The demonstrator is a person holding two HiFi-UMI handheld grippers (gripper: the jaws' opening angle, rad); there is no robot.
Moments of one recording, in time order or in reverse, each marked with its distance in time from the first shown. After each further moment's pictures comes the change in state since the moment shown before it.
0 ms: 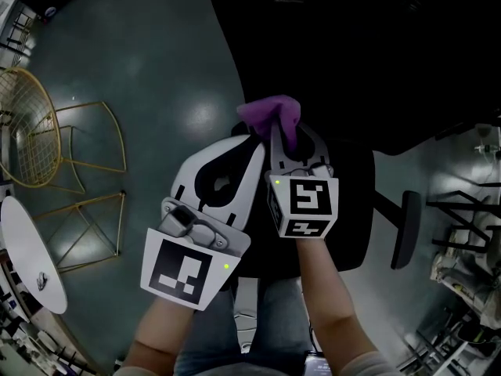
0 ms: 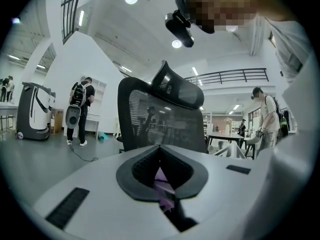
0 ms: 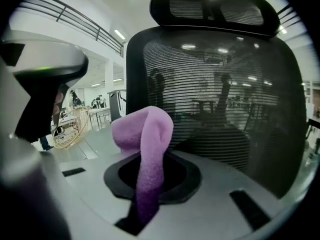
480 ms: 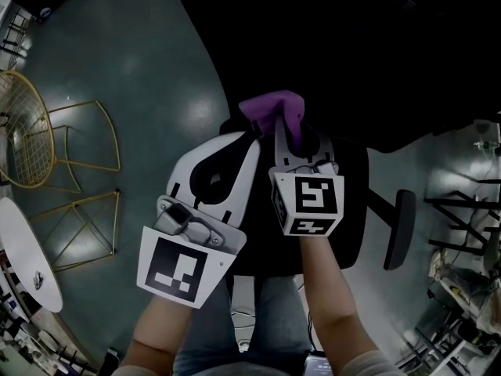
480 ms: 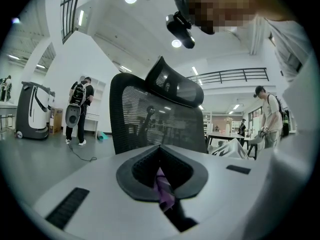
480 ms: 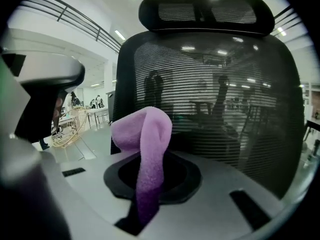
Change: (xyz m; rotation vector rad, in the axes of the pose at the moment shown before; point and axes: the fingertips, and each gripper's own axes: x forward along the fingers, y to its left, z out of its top) left arm 0.017 -0.017 -0.004 -0.002 -0.003 0.002; right arm -0.011 -0.035 0.000 -0.014 -0.013 -0.014
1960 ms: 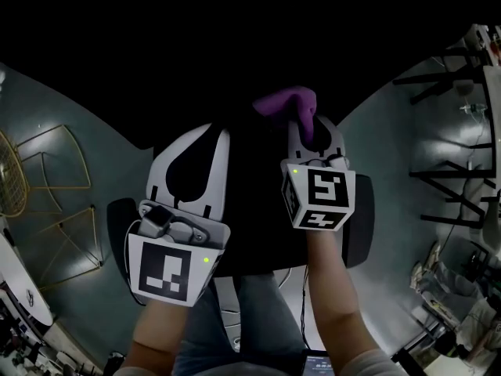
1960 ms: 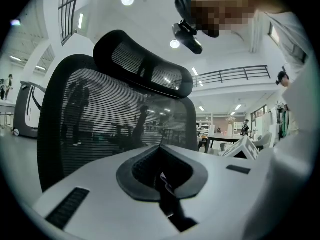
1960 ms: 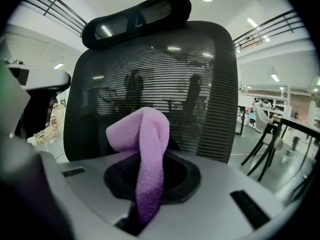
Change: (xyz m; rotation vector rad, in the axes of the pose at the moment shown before) left arm 0.100 -0.104 -0.012 0.000 -0.050 0.025; right arm -0.068 -0.197 -0.042 0.045 0.025 -0.186
